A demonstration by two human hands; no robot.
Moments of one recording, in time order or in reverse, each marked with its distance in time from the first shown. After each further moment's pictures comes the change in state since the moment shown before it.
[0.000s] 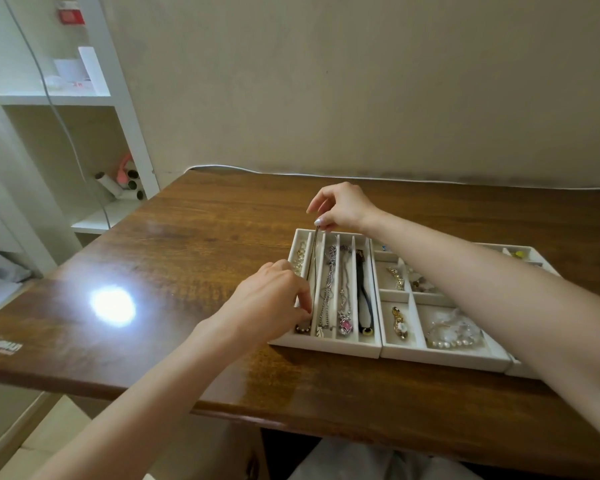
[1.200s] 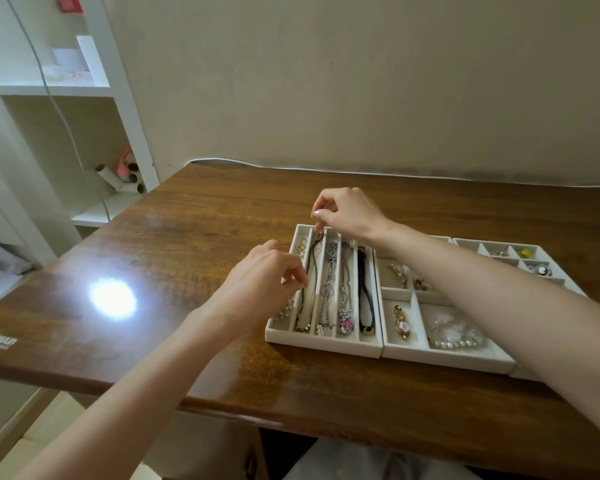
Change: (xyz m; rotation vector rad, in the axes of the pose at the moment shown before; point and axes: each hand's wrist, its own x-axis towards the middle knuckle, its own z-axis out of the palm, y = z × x) left_hand 0.010 -0.013 0.002 -0.139 0.174 -0.015; right_hand -0.015 0.004 0.008 -0.315 0.068 -0.146
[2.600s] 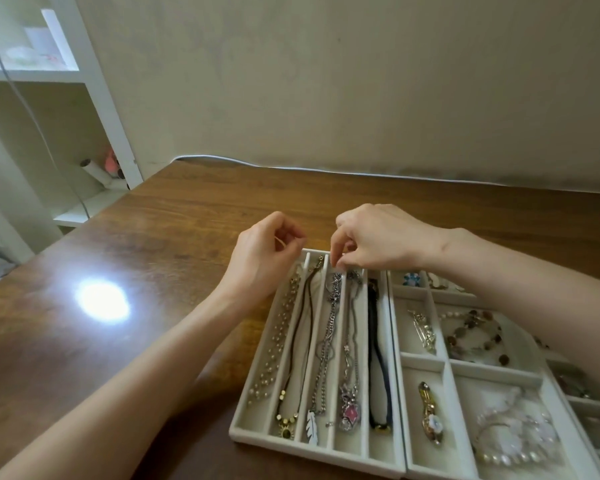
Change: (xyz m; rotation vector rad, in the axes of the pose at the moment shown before) left_hand 0.108 -0.033 0.031 -0.426 0.345 -0.113; right_hand 0.014 0.020 -0.027 -0.410 -0.338 -0.250
